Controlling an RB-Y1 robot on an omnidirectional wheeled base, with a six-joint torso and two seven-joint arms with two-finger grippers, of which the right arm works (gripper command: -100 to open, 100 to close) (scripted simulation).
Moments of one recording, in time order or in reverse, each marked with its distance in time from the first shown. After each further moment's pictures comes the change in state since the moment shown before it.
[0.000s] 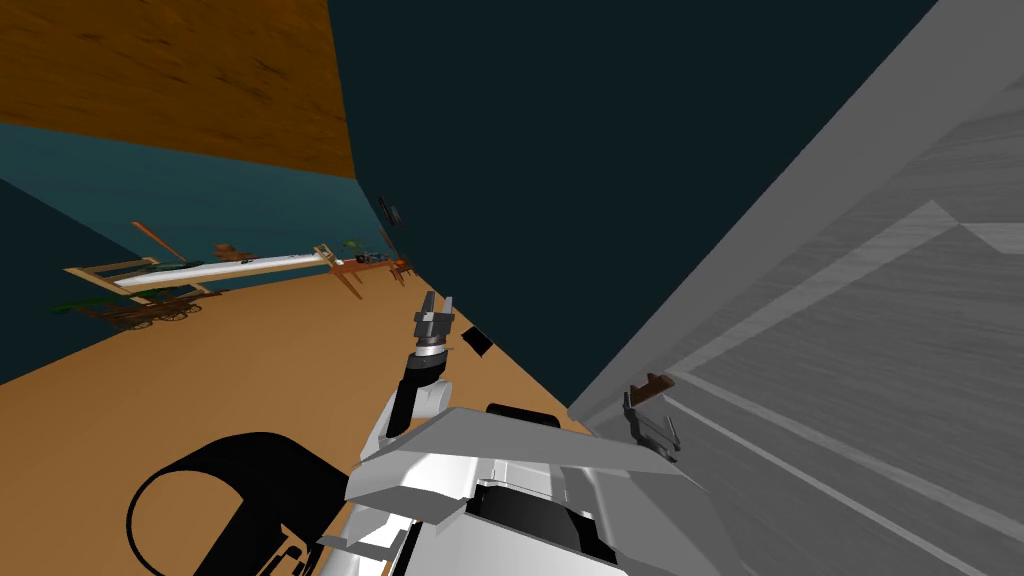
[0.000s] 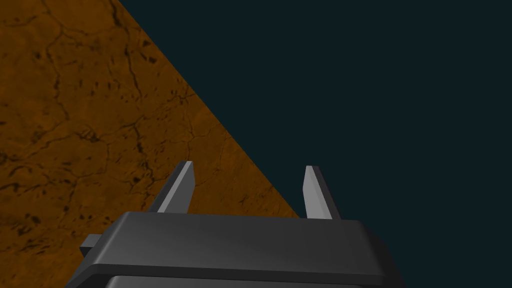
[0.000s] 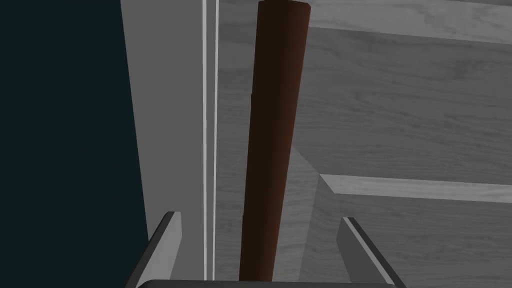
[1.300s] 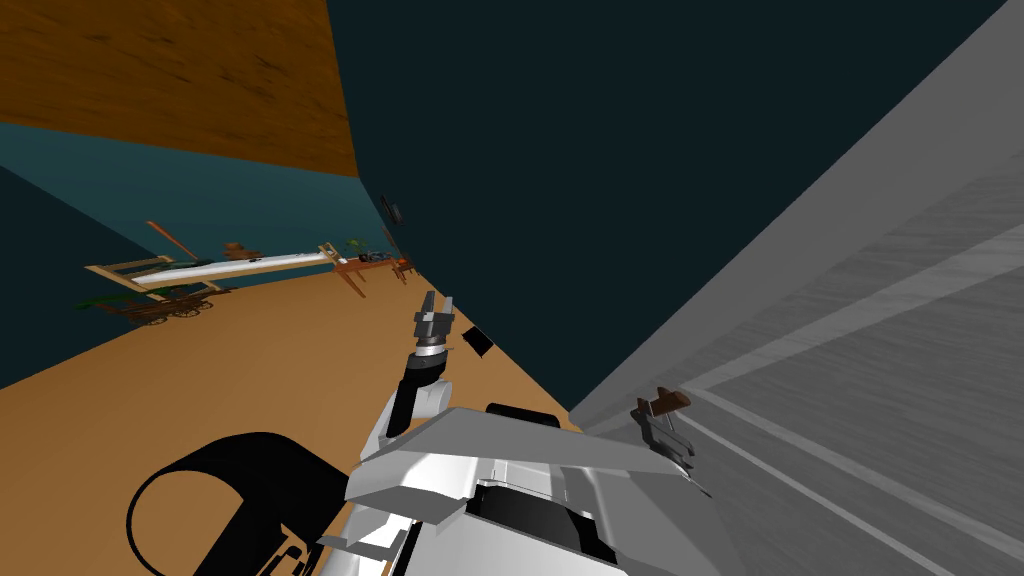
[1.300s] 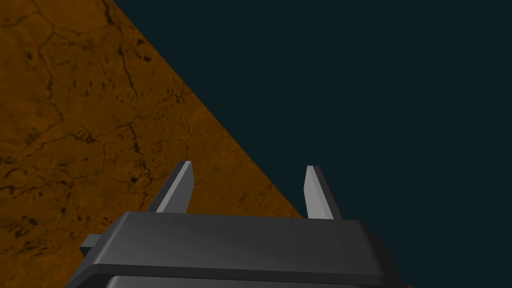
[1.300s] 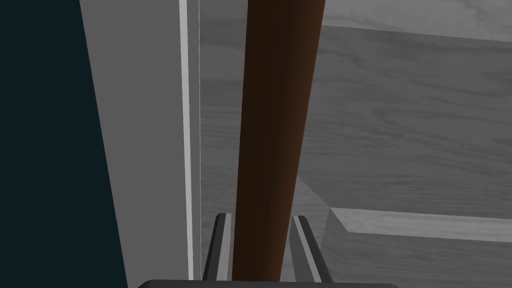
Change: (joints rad) arm -0.013 -0.071 0.006 0.055 0.003 -0.019 -0.090
